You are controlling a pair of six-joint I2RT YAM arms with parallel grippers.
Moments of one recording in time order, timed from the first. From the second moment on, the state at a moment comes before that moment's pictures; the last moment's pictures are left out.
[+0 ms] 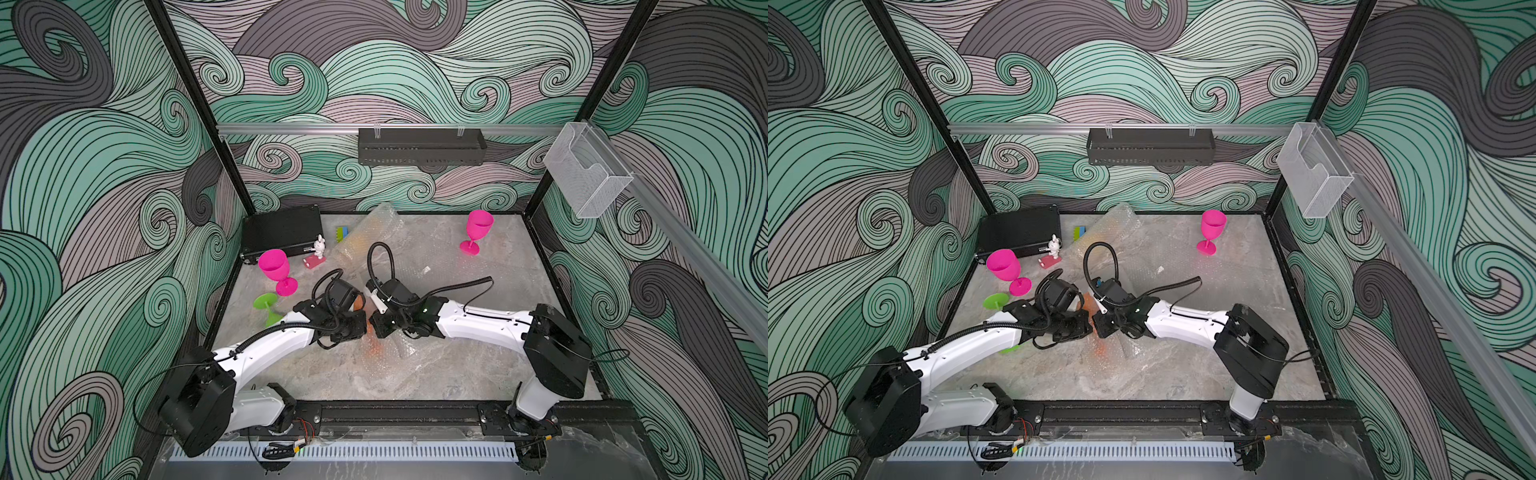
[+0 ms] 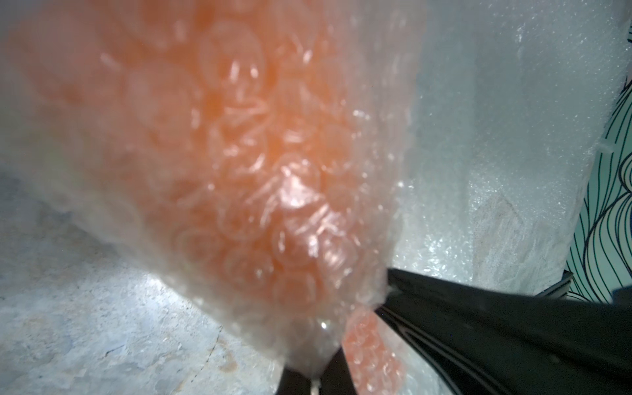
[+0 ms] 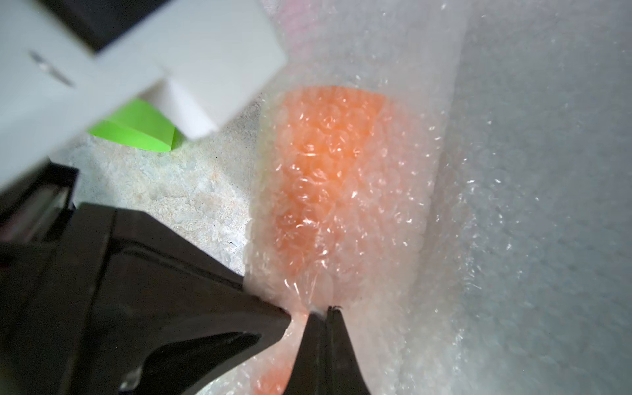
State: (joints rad) left arm -0.64 1.26 0.72 -0.54 0.21 -0.77; right arm 0.99 1.70 1.07 -0.23 -0.09 0.37
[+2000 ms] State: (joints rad) left arm -0.62 1.28 0.65 -0.50 0.12 -0.81; right arm 0.89 1.66 0.91 0.04 -0.30 0.70
